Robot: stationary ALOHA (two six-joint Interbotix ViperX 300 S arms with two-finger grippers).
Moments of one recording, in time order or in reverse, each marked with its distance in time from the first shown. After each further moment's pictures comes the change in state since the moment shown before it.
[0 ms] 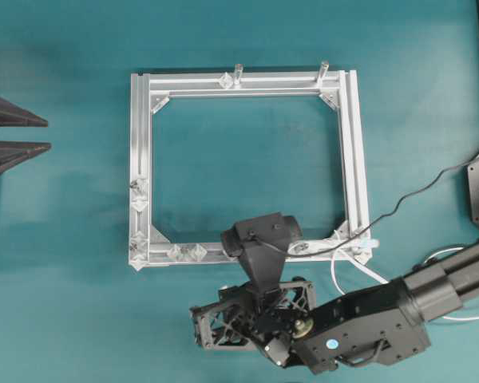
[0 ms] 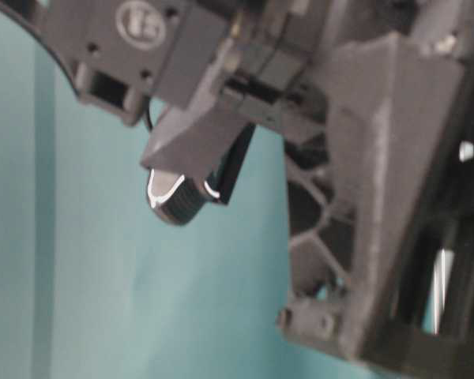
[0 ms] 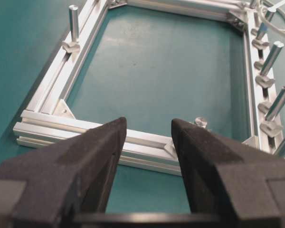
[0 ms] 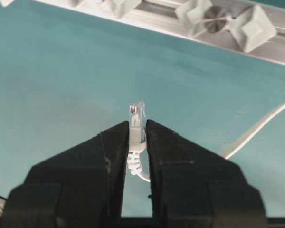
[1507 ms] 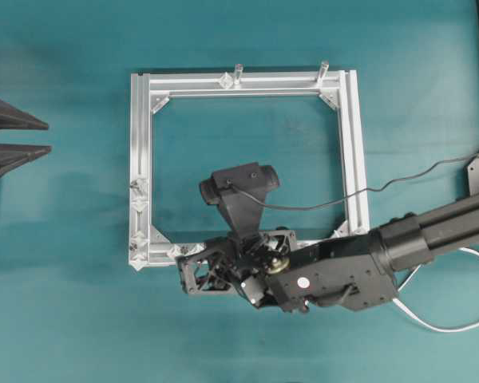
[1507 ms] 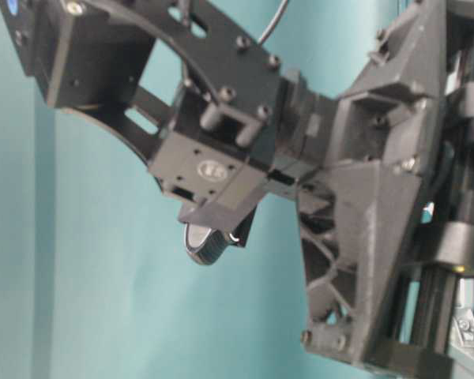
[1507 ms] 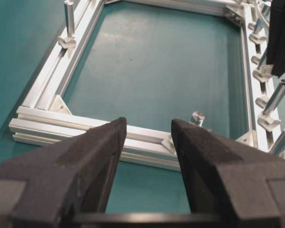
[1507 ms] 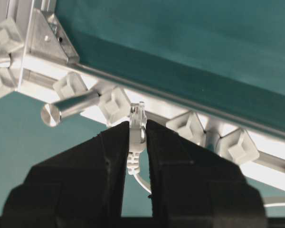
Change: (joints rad) left arm -0.006 -0.002 0.009 0.000 0.000 0.002; right arm -0.146 0.006 0.025 -0.002 -0.048 -0.153
